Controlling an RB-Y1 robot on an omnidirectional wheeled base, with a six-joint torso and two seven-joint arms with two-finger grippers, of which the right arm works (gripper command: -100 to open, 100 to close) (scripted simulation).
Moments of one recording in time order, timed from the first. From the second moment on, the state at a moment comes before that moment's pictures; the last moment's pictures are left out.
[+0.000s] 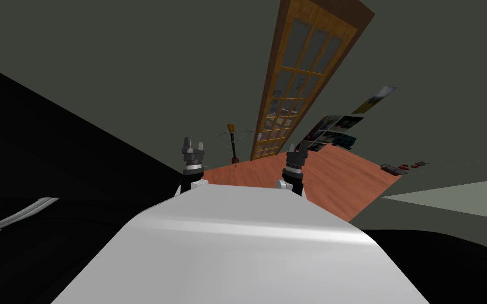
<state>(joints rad) 0.43 -0.03 -0.04 -2.13 -0.04 -0.63 0.13</state>
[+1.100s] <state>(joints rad) 0.34 -0.08 -0.08 -1.86 0.05 -0.69 0.31</state>
